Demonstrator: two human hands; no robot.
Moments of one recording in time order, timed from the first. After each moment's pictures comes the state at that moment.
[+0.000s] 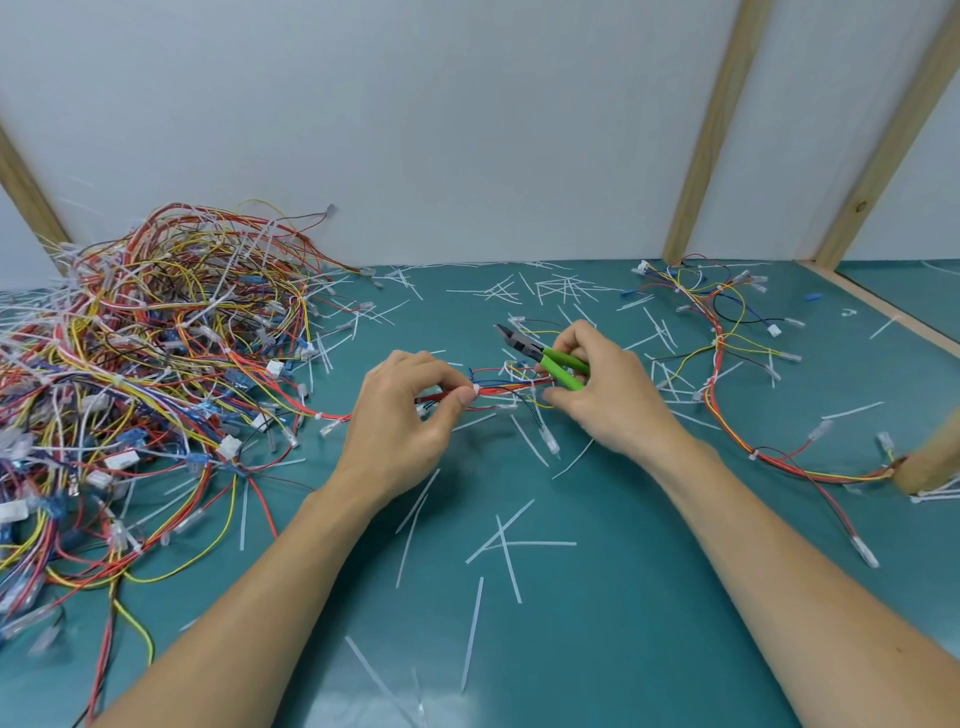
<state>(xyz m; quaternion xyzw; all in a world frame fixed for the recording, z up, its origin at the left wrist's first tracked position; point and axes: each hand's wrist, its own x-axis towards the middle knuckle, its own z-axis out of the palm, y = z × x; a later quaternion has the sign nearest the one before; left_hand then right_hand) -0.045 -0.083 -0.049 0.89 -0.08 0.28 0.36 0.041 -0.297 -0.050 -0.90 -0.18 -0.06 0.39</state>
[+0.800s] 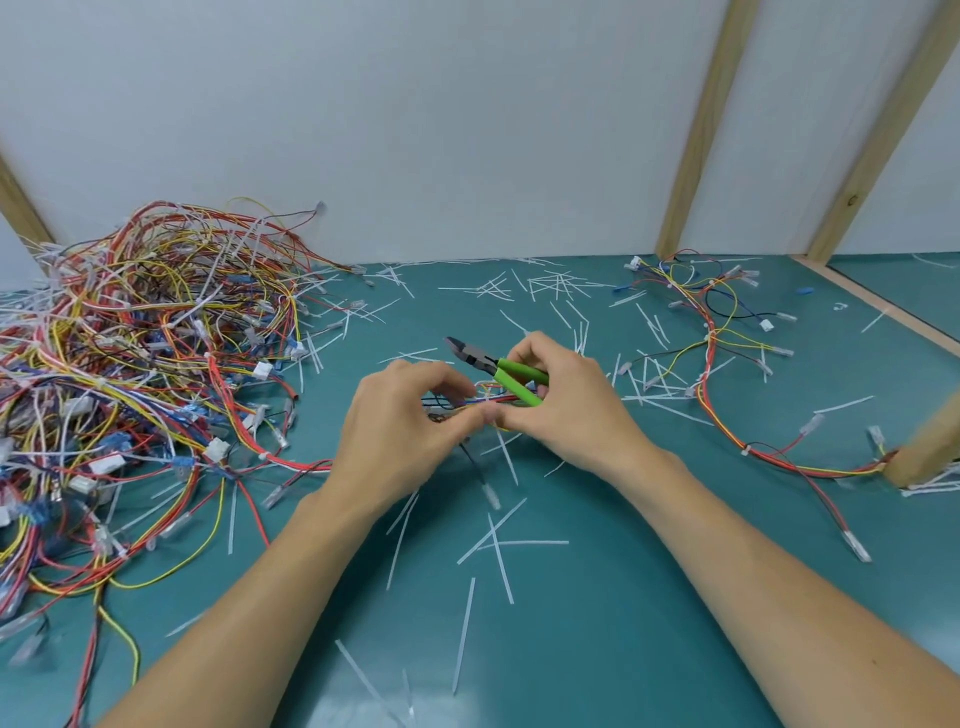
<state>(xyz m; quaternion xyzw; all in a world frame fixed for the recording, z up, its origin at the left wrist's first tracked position) -0.042 -0.088 -0.056 0.90 -0.06 0.26 0.33 0.023 -0.273 -0.052 -0.87 -0.24 -0.05 0.42</state>
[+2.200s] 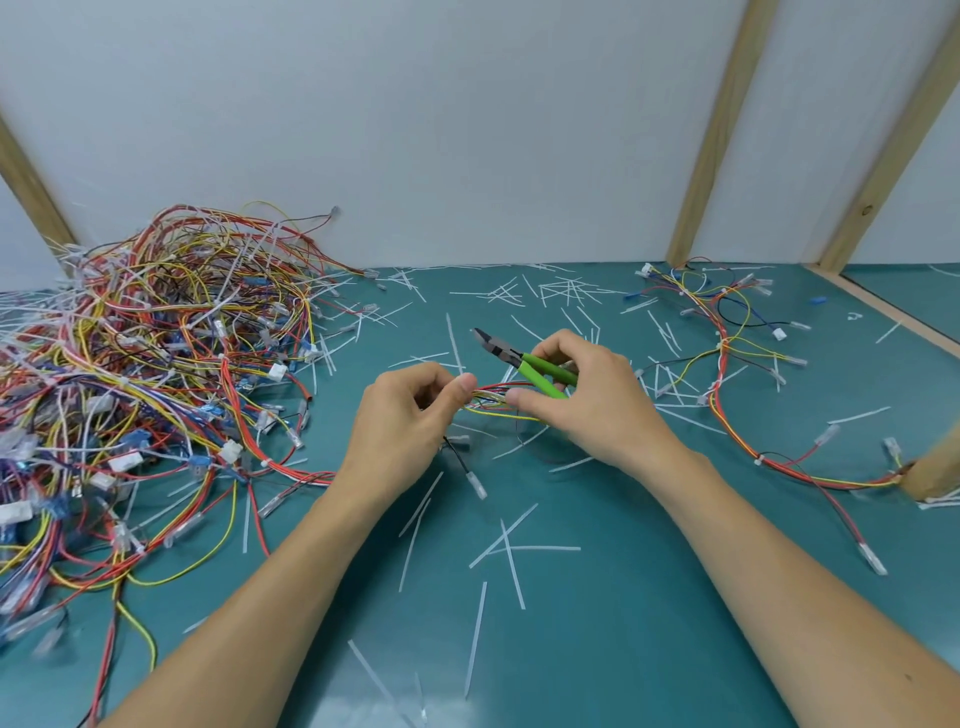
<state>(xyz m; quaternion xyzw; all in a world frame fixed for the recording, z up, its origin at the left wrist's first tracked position) -0.041 -0.084 -0.054 0.85 0.01 0.20 0.48 0.029 -0.285 -0.047 -0.87 -0.23 -0.08 0.43</state>
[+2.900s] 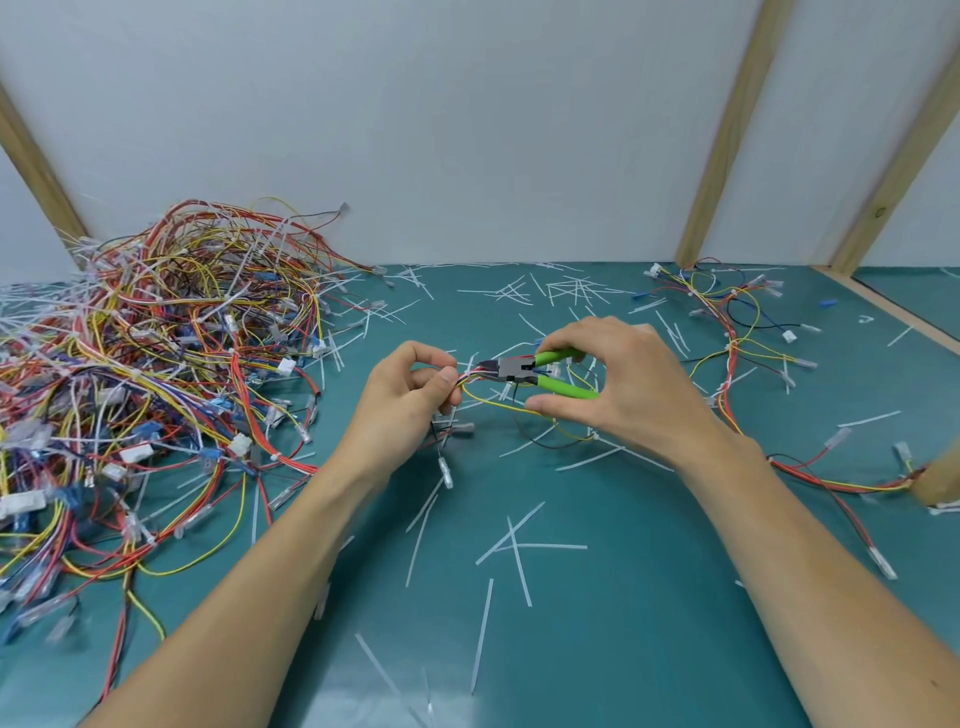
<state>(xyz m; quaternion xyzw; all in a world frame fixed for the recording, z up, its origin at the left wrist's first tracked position) -0.035 -0.075 -0.048 0.75 0.04 0.14 0.65 0.027 -0.304 -0.022 -0.88 -0.34 -0.15 0.29</state>
